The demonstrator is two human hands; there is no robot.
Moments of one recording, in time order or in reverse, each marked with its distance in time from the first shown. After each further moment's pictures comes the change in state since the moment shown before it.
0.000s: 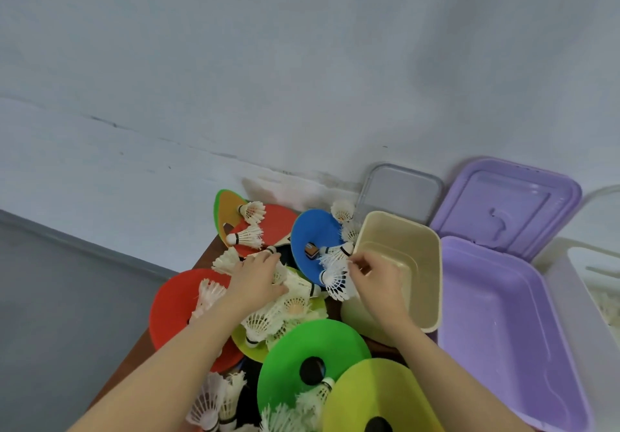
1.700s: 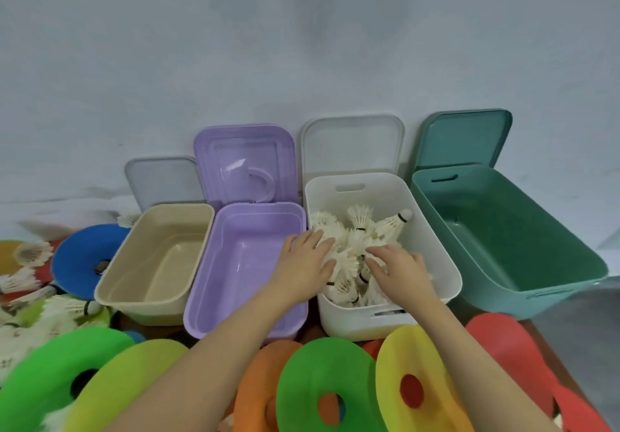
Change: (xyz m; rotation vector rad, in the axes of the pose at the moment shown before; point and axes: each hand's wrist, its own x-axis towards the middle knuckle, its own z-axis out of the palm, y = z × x) left_hand -0.046 0.497 0.079 0.078 0.043 0.620; right_hand -0.123 0.262 -0.378 -0.536 0.047 0.204
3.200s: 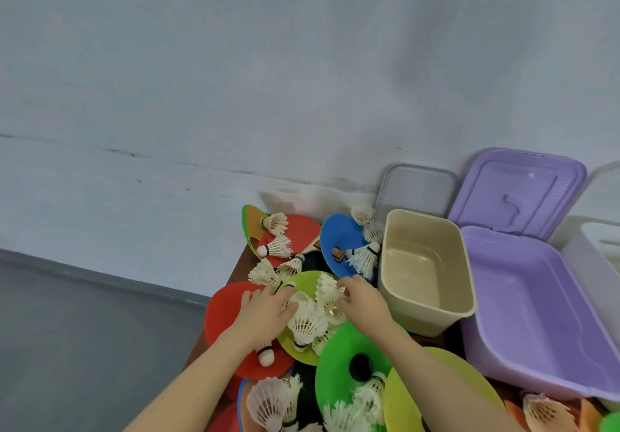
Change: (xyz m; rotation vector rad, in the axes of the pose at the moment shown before) left_hand -0.325 -0.453 -0.058 -0.109 -0.196 -0.539; right_hand -0.001 -0.485 0.254 0.070 -0.341 -0.260
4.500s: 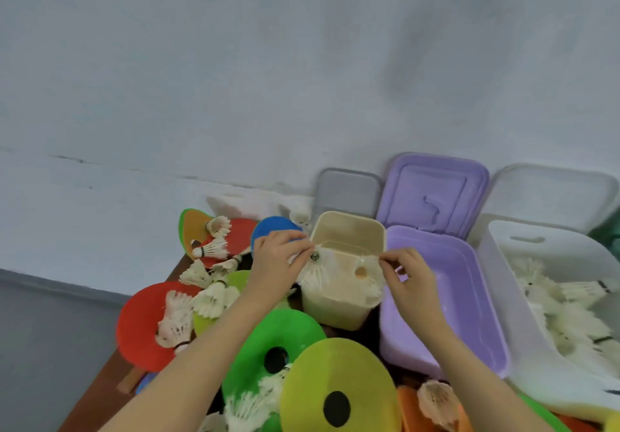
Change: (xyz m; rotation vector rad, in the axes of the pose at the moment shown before) left_hand 0.023 0.186 -0.036 -0.383 0.796 0.390; right_hand -0.082 0.143 -0.143 0.430 0.670 -0.225
